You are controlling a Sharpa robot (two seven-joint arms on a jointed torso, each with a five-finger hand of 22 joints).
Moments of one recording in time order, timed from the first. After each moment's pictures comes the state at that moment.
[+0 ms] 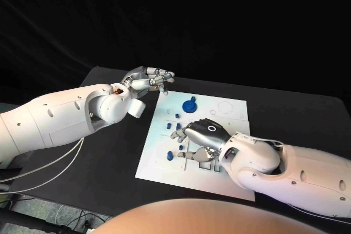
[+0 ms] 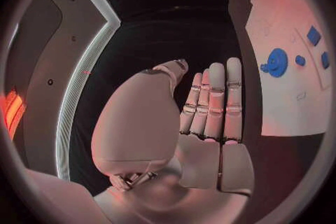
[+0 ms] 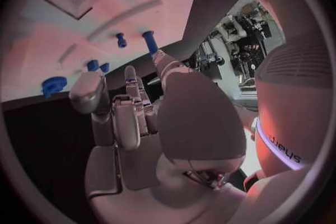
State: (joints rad) left arm 1.14 -0.85 0.01 1.43 -0.08 -0.09 0.28; left_hand 1.46 -0.22 0.44 0.26 0.22 0.88 0.20 0.24 0.20 0.89 0.14 0.46 0.17 0.98 0.06 1.17 0.34 0.17 0.89 0.16 0.88 0.62; right arm 1.05 -0.73 -0.14 1.81 -1.80 -0.40 -0.17; right_hand 1.40 -0.23 0.27 0.27 0.14 0.88 0.16 0.09 0.32 1.11 0.09 0.10 0.07 1.46 0.01 1.47 1.26 0.11 1.35 0.11 1.05 1.18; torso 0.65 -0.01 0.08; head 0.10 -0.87
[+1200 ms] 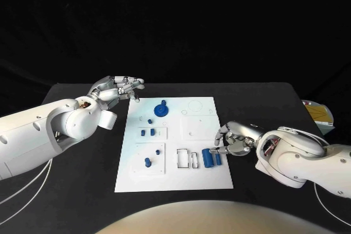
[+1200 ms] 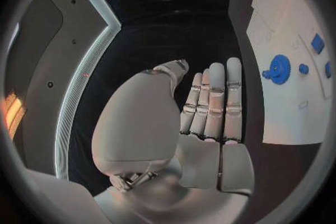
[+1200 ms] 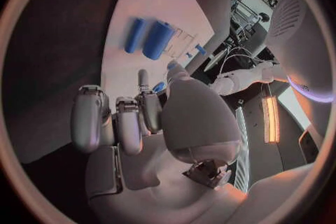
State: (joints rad) left arm 1.14 -0.86 0.00 1.43 -0.08 -0.09 0.28; left_hand 1.47 -0.22 0.44 0.26 0.22 0.88 0.20 0.24 0.20 0.89 0.14 0.46 0.17 0.98 0.06 1.17 0.34 0.17 0.89 0.16 0.88 0.62; right arm 1.05 -1.16 -0.16 1.95 -1.37 -0.36 -0.34; right_hand 1.23 -0.09 -0.05 0.29 0.23 0.90 0.11 0.43 0.51 1.43 0.02 1.35 1.31 1.47 -0.04 1.54 1.31 0.07 1.46 0.07 1.31 1.31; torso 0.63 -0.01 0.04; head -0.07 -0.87
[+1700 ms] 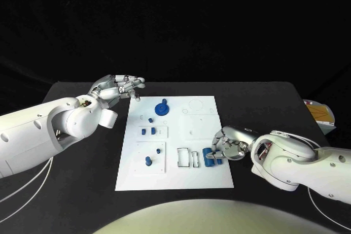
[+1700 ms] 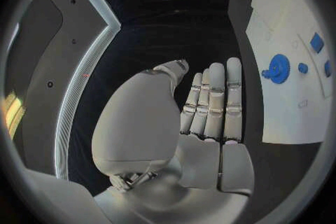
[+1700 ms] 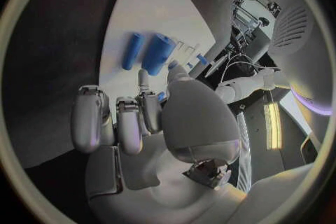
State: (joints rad) left arm 1.14 -0.87 0.00 1.43 -0.08 -0.09 0.28; left_hand 1.47 -0.22 0.44 0.26 0.22 0.88 0.20 0.24 0.20 0.89 0.14 0.47 0.17 0.98 0.06 1.17 0.34 0.17 0.89 0.16 0.88 0.62; right arm 1.02 -1.11 -0.16 1.93 -1.41 -0.33 -0.38; right_hand 1.23 -0.08 -0.06 0.30 0.22 0.90 0.11 0.43 0.51 1.44 0.02 1.36 1.31 1.47 -0.04 1.54 1.31 0.07 1.46 0.07 1.31 1.31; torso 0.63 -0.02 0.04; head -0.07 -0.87
